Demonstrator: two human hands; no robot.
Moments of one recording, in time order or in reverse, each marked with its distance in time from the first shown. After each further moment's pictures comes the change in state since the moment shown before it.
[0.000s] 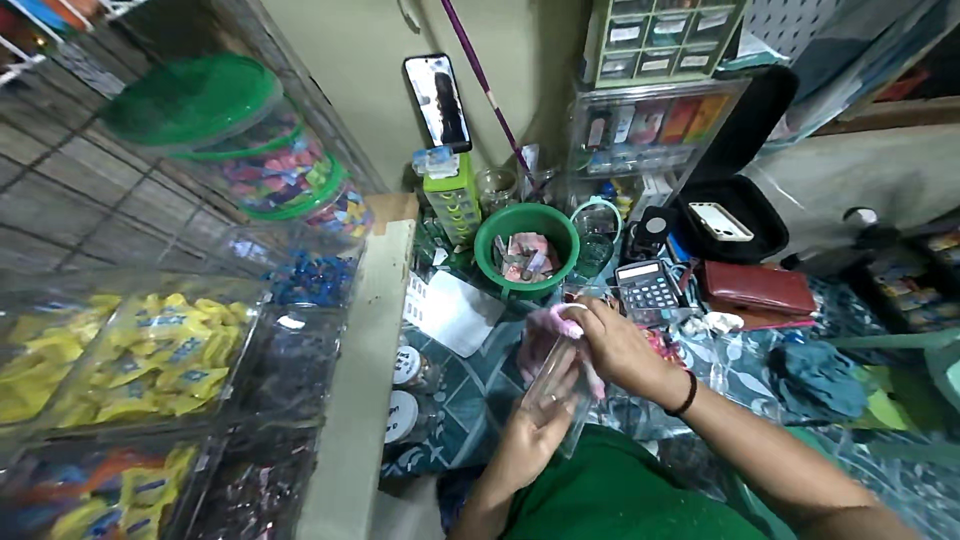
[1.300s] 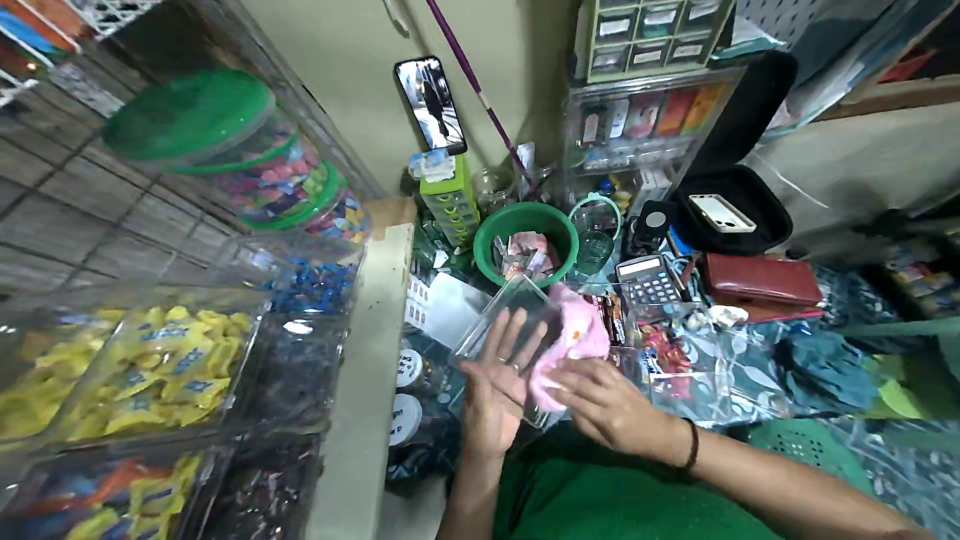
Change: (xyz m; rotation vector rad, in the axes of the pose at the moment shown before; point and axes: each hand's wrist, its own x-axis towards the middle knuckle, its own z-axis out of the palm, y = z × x) left_hand 0.030 0.023 -0.024 -0.344 0.218 0.073; right_hand -0.055 -0.031 0.028 0.028 0.101 -0.272
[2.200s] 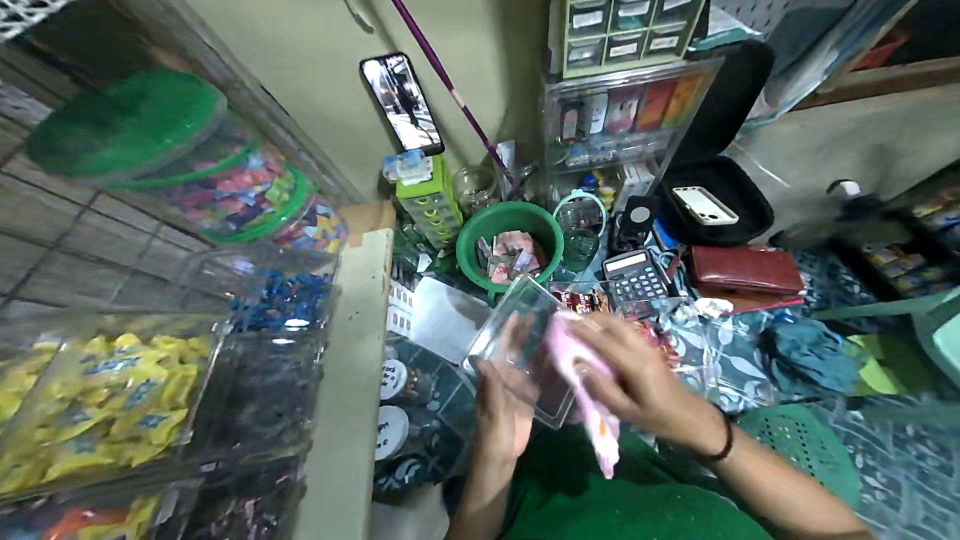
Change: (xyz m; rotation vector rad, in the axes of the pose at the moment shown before) left_hand 0.003 -0.013 0.029 0.046 0.084 -0.053; right_hand 0.036 0.005 -0.059 0.350 0.035 0.312
